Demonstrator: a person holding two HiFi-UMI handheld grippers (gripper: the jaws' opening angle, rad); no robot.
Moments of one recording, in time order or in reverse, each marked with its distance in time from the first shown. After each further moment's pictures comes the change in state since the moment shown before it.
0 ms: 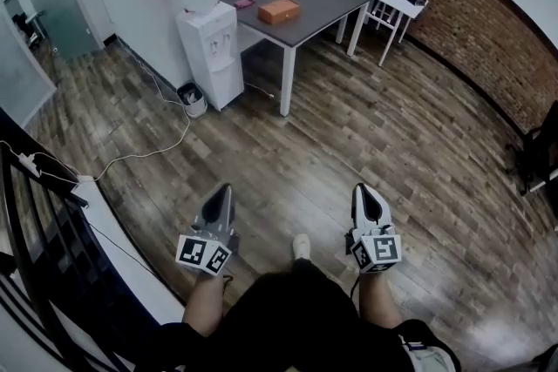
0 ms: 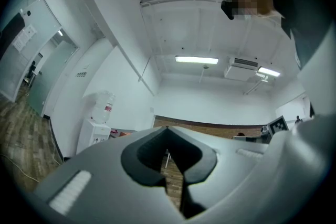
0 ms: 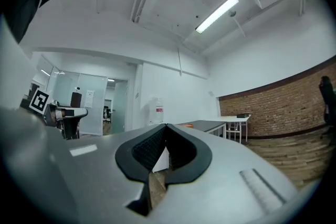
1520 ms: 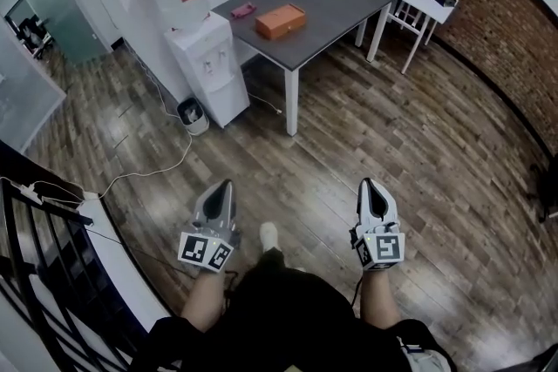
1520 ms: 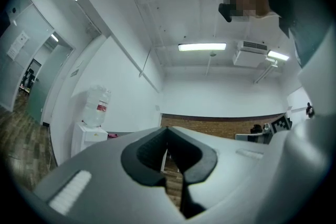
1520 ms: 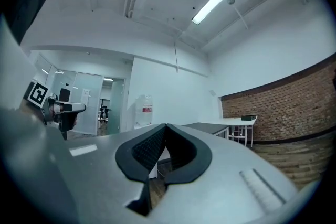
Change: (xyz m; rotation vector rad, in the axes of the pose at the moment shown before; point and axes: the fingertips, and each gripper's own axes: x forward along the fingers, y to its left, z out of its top) left arm 0.224 0.051 -0.031 0.077 0.015 0.066; right arm 0.204 -0.146 -0.008 -0.015 -0.024 0.047
